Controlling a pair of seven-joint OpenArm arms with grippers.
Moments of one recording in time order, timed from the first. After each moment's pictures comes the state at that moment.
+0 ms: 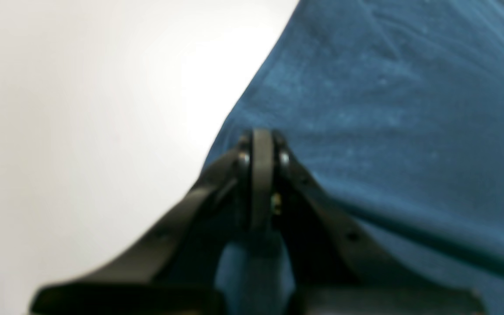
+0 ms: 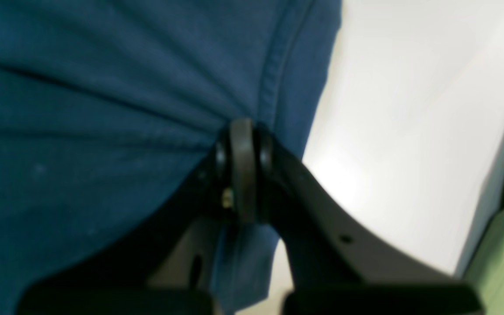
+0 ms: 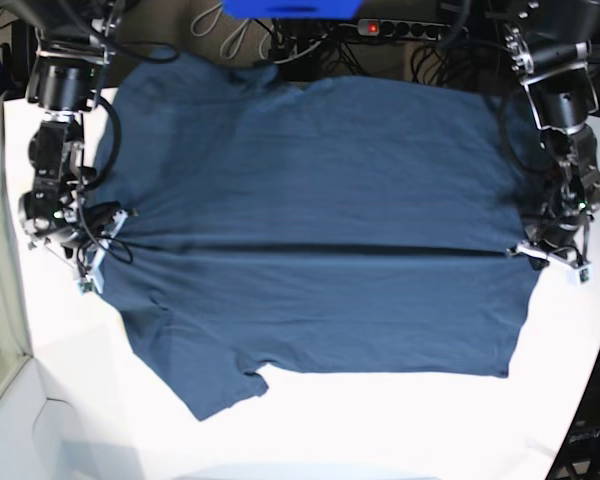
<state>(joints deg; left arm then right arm) -13.7 -20.7 -21.1 49.7 -18.3 -16.2 21.2 8.8 13.6 14.9 73.8 -7.1 26.9 -47.6</state>
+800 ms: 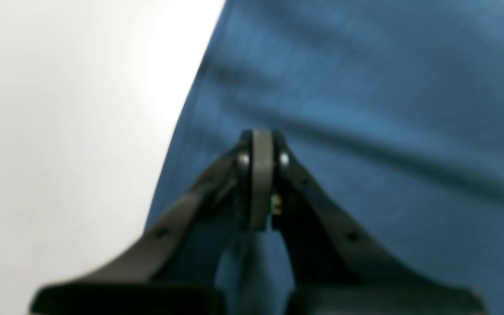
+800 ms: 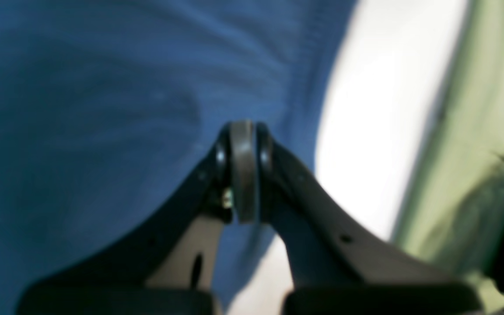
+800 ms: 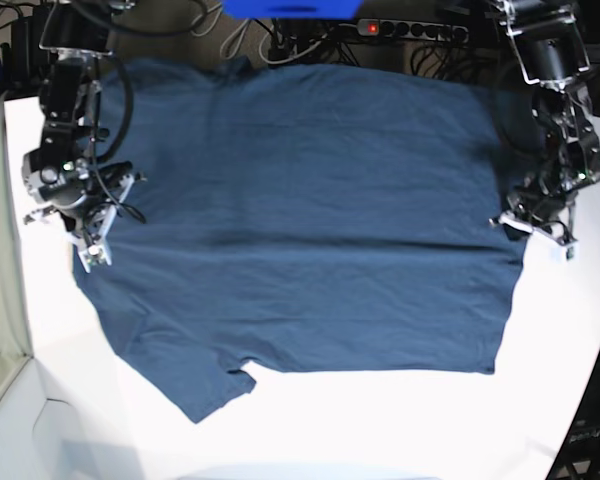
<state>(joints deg) -1.9 -17.6 -21.2 70.0 -29.0 -15.0 38.5 -2.9 8.0 15.0 98.2 -8.8 27.0 -58.0</state>
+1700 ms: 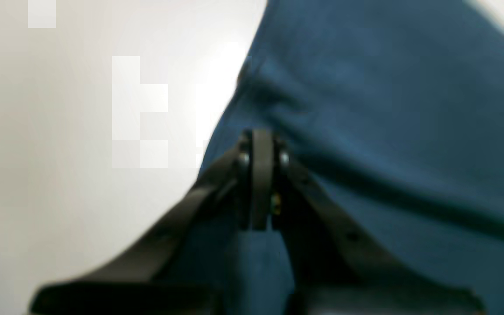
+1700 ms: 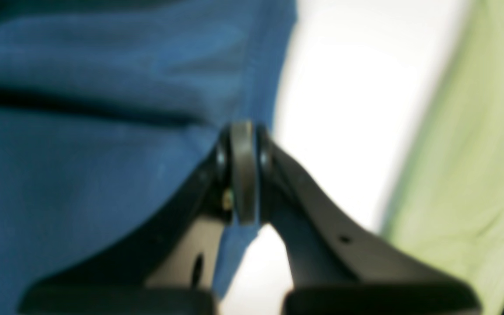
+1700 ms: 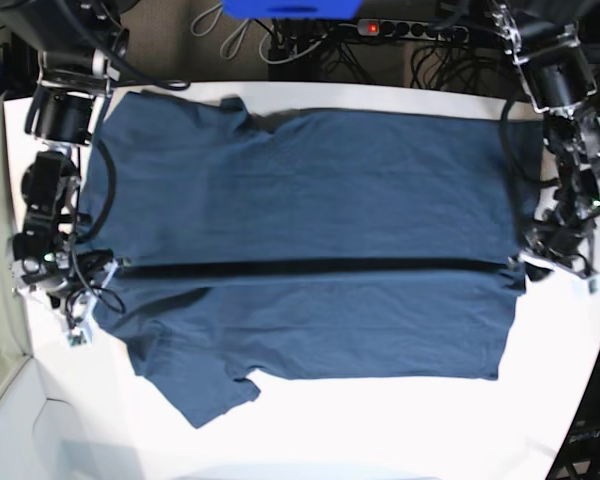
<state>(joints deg) -7.9 -18.3 -24.8 71.7 -28.1 -15.3 36.0 16.2 11.6 15.0 82.2 -9.1 27.0 -54.7</state>
